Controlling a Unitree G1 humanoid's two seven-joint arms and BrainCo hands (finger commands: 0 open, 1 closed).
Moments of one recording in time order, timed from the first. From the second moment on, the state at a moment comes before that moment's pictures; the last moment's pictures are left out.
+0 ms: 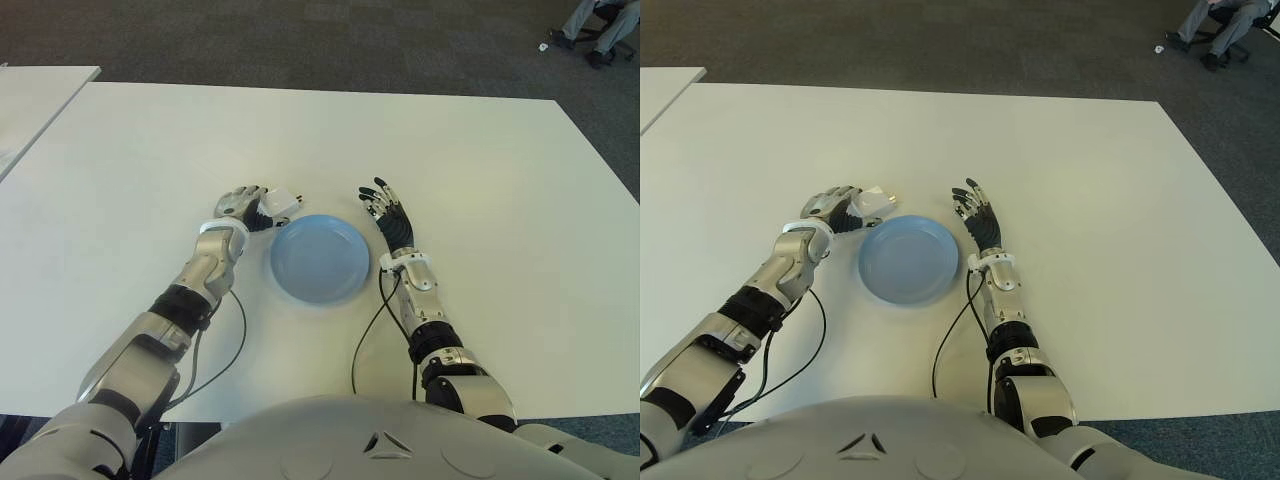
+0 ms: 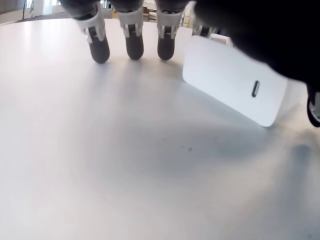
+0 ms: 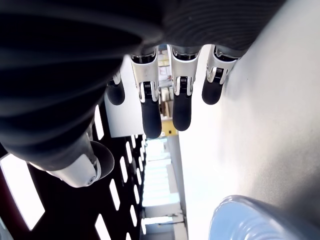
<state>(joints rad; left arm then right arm) -0.37 0.39 -0.49 0.48 0.84 0.29 -0.07 -0.28 0.05 -0.06 0.76 0.06 -0.44 0.16</state>
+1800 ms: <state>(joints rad) -0.55 0.34 -0.55 0.88 0.83 0.15 0.13 -0.26 0.05 -0.07 0.74 0.07 -0.44 0.16</state>
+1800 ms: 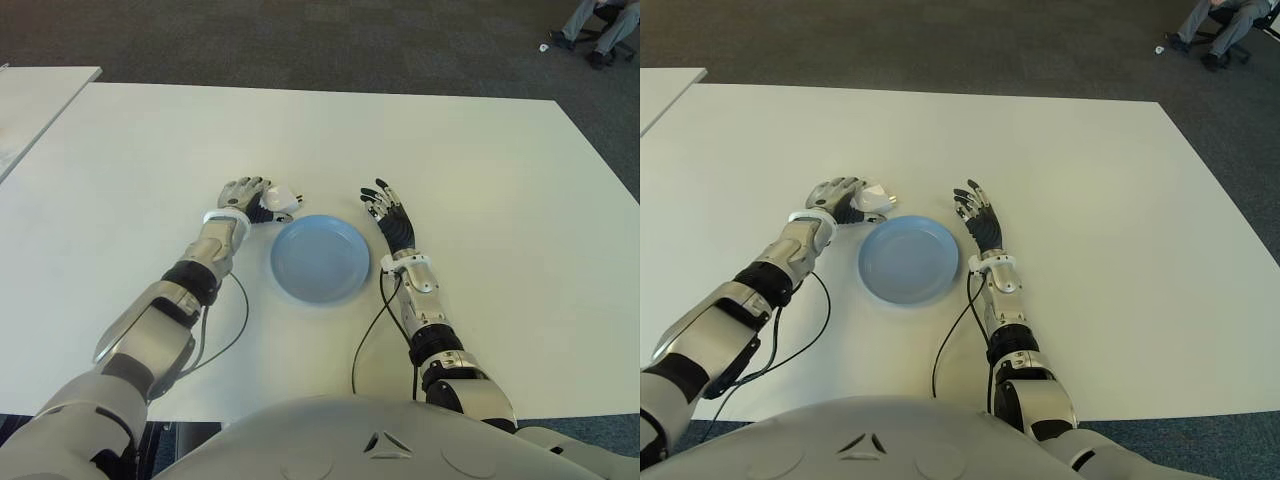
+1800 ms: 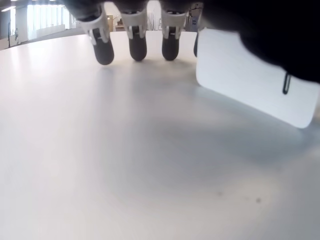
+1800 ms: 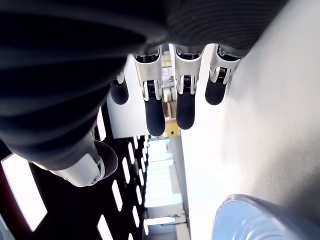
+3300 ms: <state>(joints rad) -0.49 0.38 -0.52 0.75 0.80 0.16 0.18 -0.26 0.06 -0.07 0.75 0.07 -0.44 0.15</state>
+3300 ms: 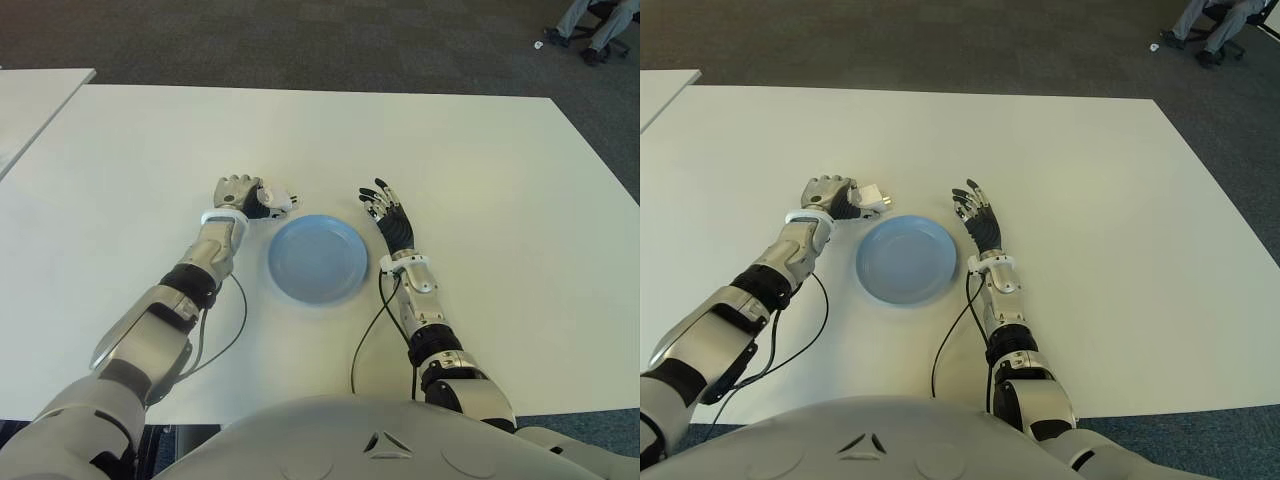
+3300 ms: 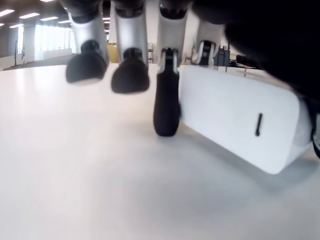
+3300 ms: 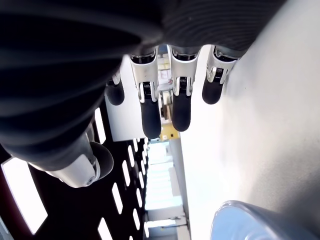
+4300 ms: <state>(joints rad) -0.29 0.49 -0.33 0.17 0.71 0.12 0.10 -0.27 0.06 -0.06 0.75 0.07 -0.44 0.15</state>
